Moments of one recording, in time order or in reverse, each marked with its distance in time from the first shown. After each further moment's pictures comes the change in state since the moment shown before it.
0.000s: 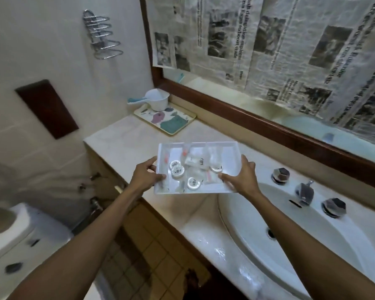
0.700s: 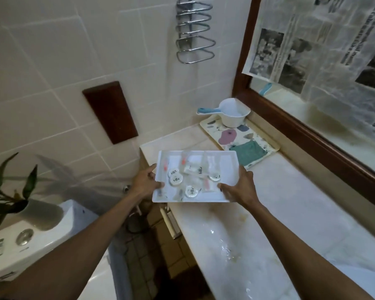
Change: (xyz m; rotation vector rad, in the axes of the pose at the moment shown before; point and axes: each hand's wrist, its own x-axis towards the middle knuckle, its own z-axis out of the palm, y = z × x) left_hand 0.181 -0.087 -0.201 0.095 0.271 -0.283; right_hand 0.203 -0.158 0.257 -0.048 -0.331 -0.153
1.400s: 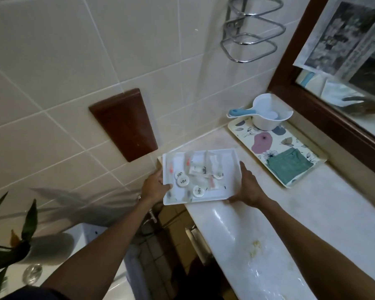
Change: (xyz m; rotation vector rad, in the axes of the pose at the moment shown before) left_hand 0.152 -0.048 -0.049 0.165 -0.062 -0.043; right_hand 0.120 -0.058 0.105 -0.227 -0.298 0.009
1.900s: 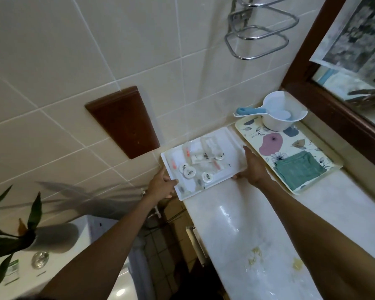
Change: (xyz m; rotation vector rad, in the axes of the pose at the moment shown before) left_hand 0.010 0.011 0.019 -0.234 -0.037 -0.262; right_hand 0.078 0.009 -0.020 -0.020 0.071 -0.016
